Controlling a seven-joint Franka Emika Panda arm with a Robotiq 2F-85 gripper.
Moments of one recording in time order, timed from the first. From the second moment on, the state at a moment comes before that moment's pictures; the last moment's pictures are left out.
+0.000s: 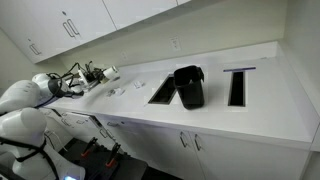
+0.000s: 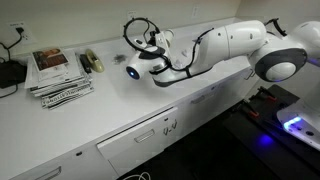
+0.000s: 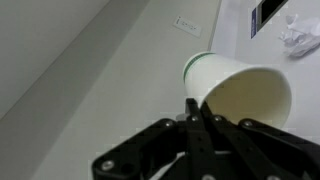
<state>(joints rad) 0.80 1.32 -0.01 -0.68 -1.54 1.39 0.00</state>
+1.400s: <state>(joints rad) 0.70 1.20 0.34 -0.53 -1.31 1.52 0.02</state>
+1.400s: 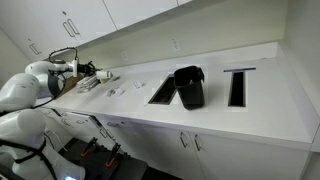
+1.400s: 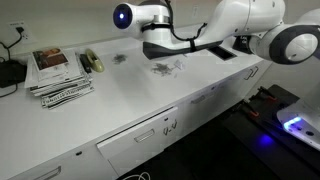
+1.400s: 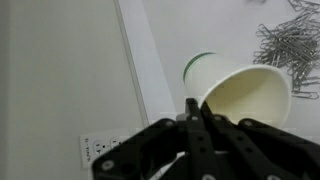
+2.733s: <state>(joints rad) 0.52 1.16 0.66 -0.58 -1.18 1.66 0.02</state>
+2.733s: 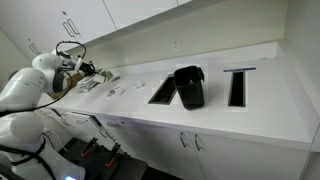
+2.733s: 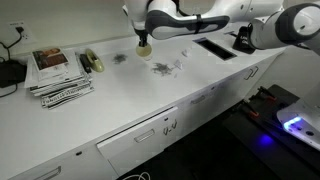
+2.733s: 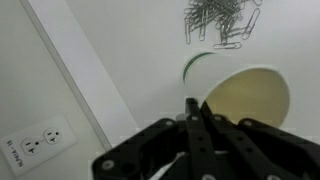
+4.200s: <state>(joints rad) 0.40 1.14 0.83 -0.65 -1.03 1.72 0.00</state>
